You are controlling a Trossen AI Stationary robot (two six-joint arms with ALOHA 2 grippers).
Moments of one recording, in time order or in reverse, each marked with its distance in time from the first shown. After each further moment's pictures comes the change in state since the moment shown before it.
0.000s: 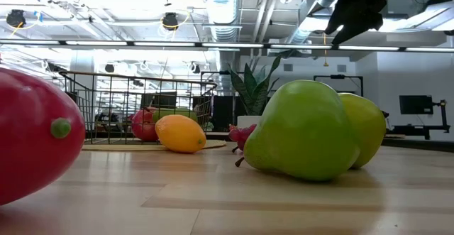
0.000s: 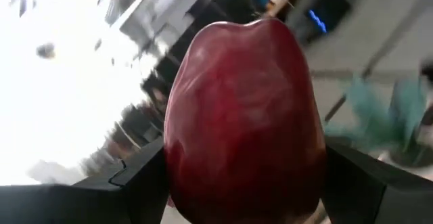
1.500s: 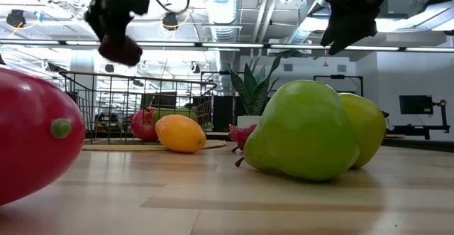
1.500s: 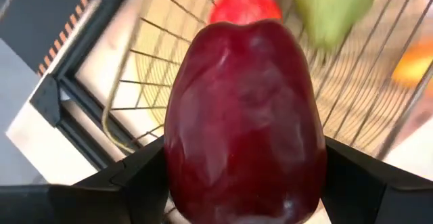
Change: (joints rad) left arm 0.536 -0.241 -0.300 -1.010 1.245 -0.818; right arm 0.002 0.091 0.001 0.005 -0.001 0.003
